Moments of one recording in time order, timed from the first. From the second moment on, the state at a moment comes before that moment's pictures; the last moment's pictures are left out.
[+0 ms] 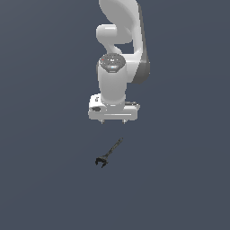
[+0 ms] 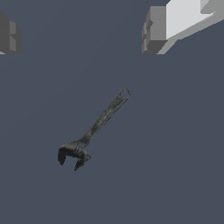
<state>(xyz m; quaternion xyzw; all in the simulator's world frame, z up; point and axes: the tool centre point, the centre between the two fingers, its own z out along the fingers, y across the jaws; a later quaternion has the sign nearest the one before) -0.006 -0.008 0.167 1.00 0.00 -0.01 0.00</state>
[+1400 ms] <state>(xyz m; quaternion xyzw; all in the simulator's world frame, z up) 0.011 -0.008 0.151 1.00 -0.08 -0.01 0.00</state>
